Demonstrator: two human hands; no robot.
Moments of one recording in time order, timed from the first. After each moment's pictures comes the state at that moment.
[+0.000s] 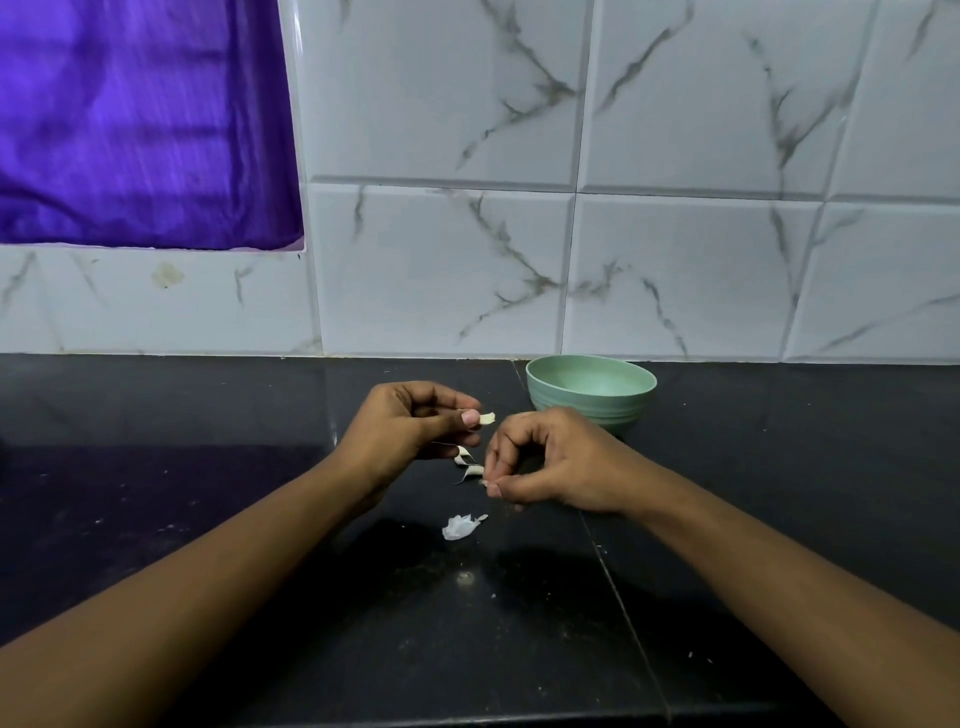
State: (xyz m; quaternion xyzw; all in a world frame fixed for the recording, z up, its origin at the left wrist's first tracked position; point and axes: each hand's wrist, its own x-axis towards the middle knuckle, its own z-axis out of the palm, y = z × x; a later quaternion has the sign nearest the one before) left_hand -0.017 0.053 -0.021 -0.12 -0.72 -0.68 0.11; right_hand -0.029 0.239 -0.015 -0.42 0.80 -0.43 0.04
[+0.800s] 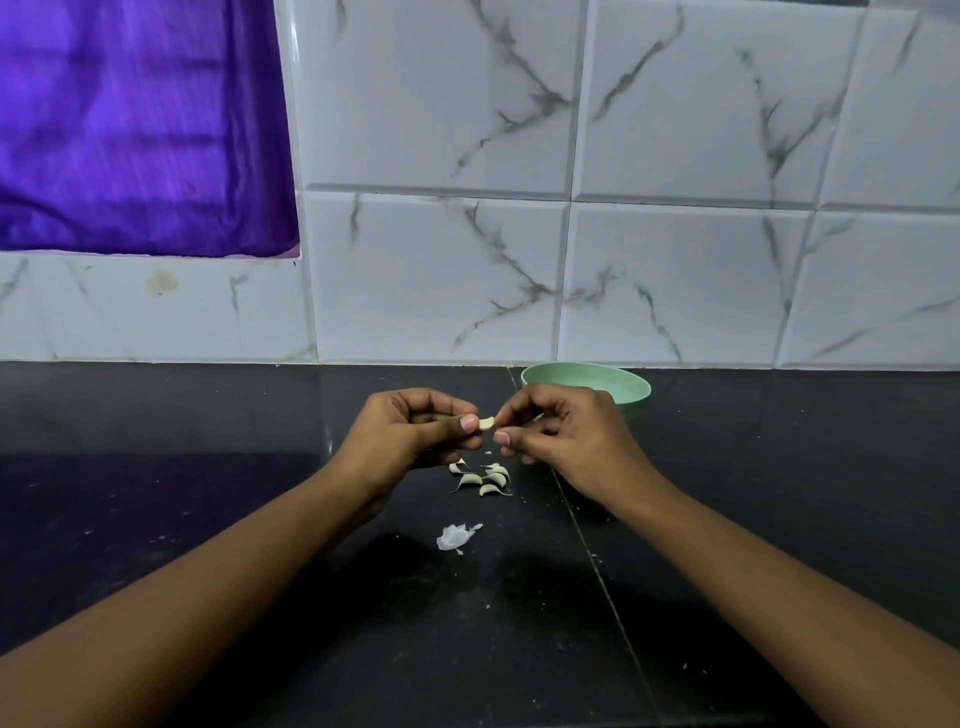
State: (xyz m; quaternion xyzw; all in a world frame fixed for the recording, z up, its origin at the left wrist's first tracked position) left_hand -0.013 0.059 -0.019 -0.10 -0.69 -0.71 0.10; right_hand -0.033 0.238 -0.013 -0.33 0.77 -0.53 -0.13
